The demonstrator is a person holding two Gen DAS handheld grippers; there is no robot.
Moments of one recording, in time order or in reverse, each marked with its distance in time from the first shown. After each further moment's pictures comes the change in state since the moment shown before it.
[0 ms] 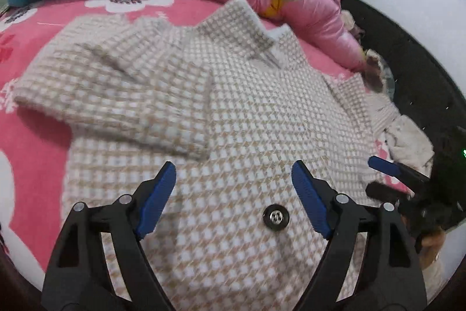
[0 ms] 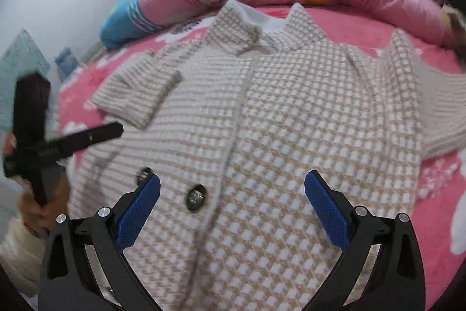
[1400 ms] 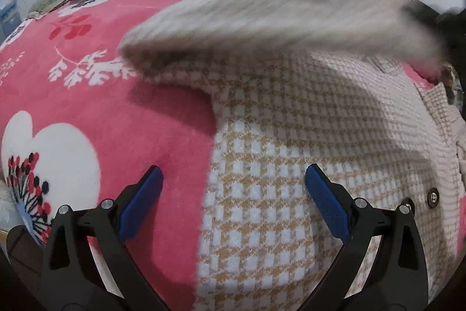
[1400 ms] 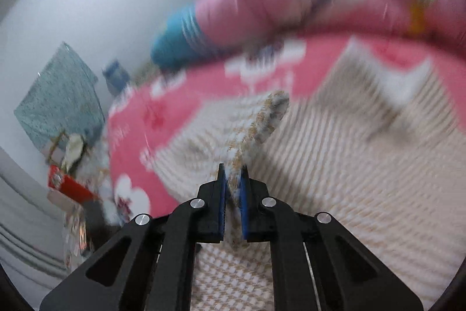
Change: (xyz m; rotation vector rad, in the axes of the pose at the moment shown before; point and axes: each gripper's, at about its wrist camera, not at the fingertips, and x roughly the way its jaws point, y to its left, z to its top) left arm -0.002 0.085 -0.016 -0.076 0.012 0.368; right arm 0.087 0.127 0.150 -0.037 -0.059 0.264
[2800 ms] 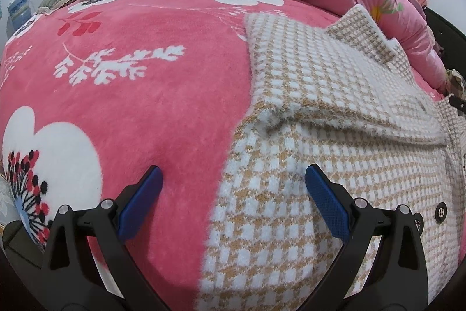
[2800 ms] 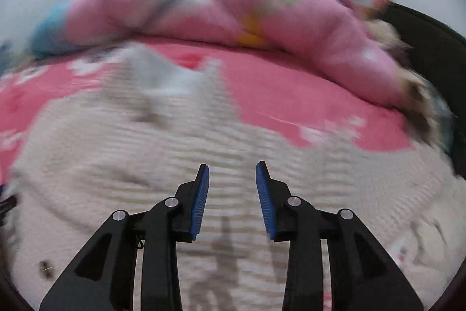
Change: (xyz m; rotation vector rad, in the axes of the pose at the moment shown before) left arm 0.017 -0.001 0.010 -0.035 -0.026 0.040; right arm -0.066 -0.144 -0.032 -0.102 -0.010 -0.636
